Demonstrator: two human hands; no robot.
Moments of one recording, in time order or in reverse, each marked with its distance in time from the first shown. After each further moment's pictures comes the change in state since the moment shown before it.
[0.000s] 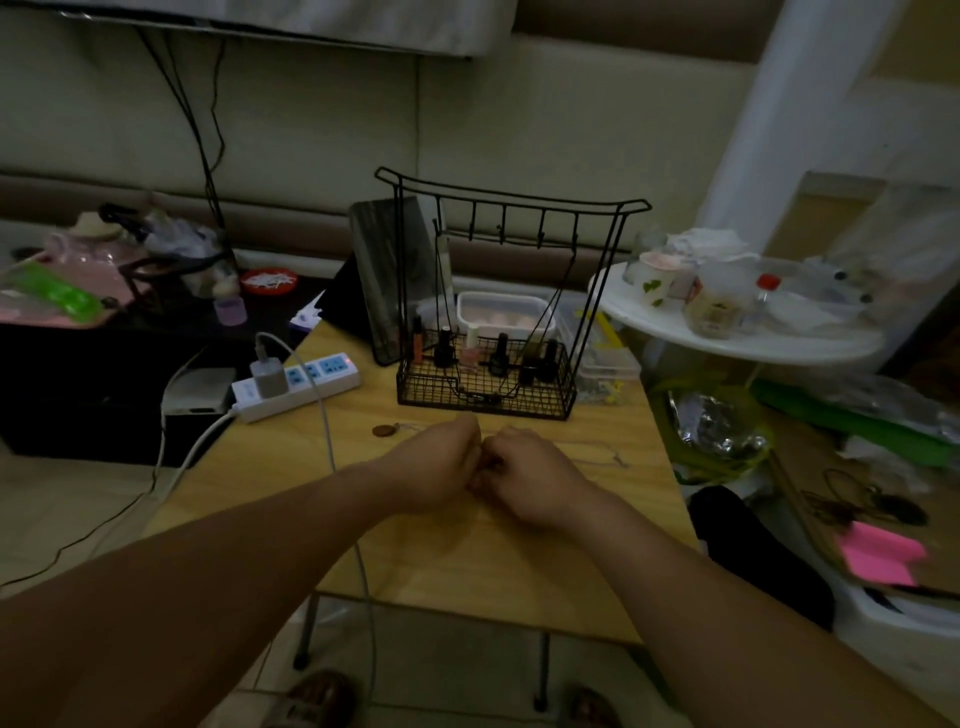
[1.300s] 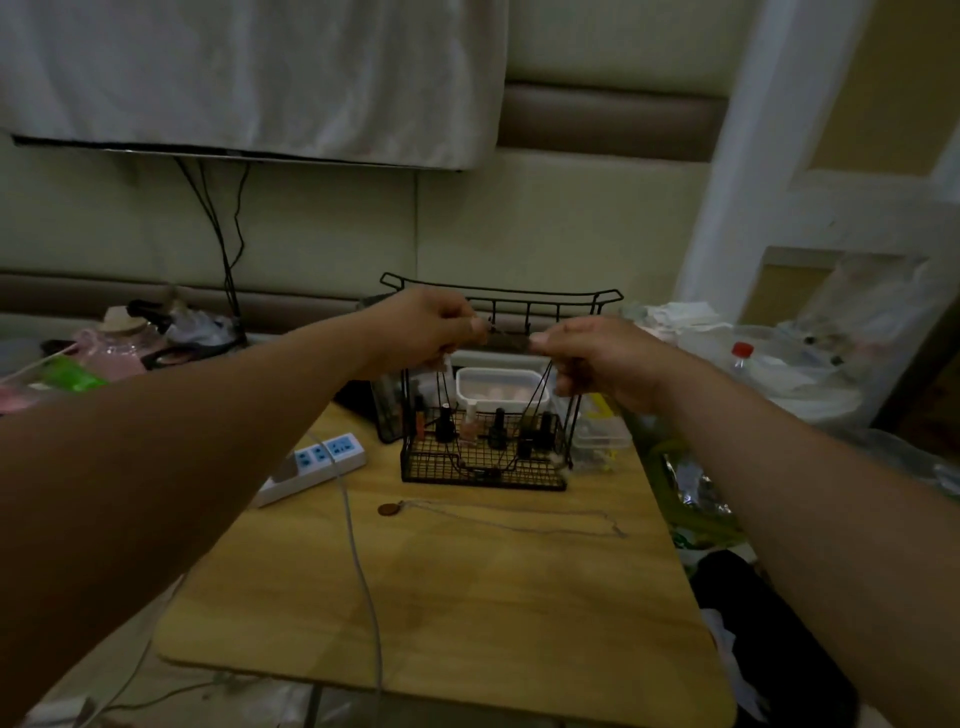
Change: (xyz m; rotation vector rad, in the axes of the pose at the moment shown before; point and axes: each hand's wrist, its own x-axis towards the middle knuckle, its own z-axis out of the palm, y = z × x) left_hand 0.025 0.070 -0.205 -0.264 0.141 0.070; right_hand 0.020 -0.010 -0.211 0.853 0.099 0.109
